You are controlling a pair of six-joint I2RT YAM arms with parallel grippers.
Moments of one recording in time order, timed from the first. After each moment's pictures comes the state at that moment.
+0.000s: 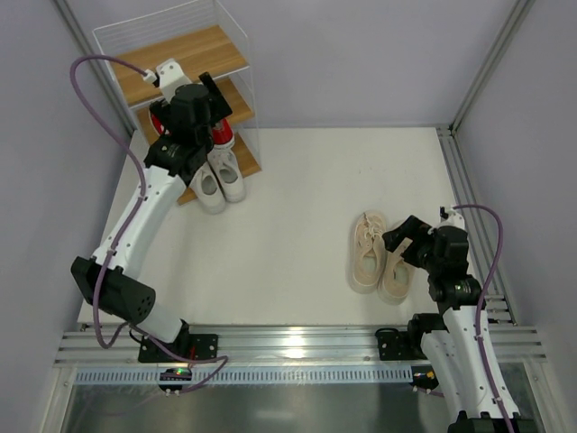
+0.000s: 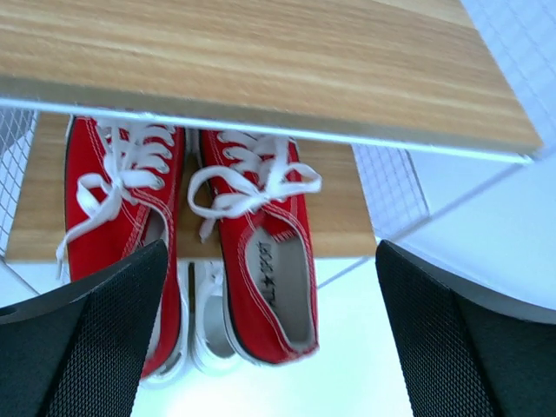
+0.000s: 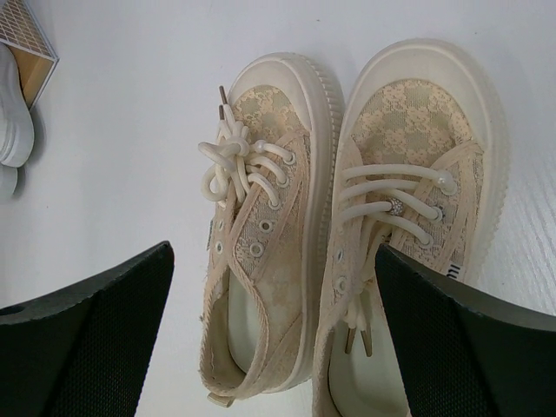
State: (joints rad) left arm -0.35 1.57 1.73 -0.38 -0.64 -0.48; right arm -0.03 0.55 0.46 -0.46 -0.15 0.53
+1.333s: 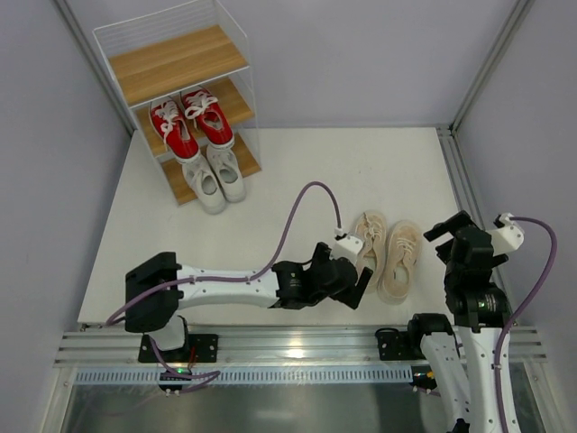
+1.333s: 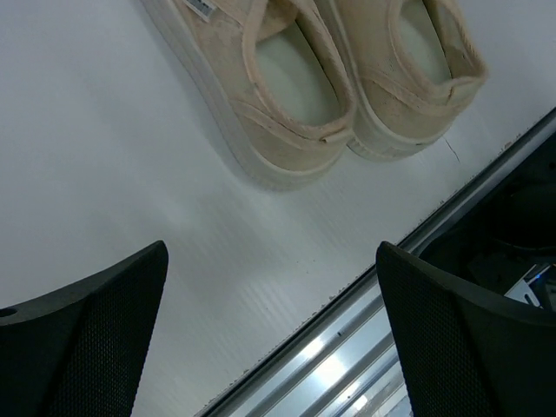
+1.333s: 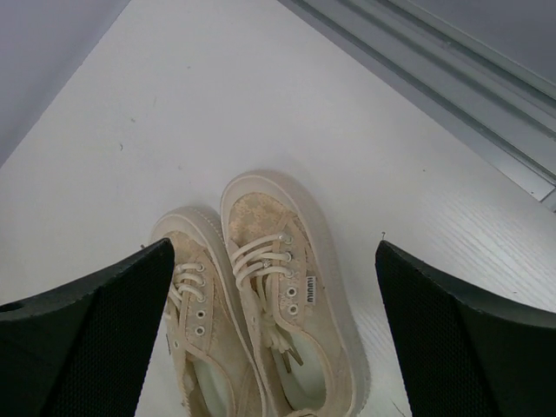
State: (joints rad) left arm -1.36 1.65 1.16 -0.23 -0.43 -0.59; right arm -0.03 0.46 0.74 -0.78 0.42 0.69
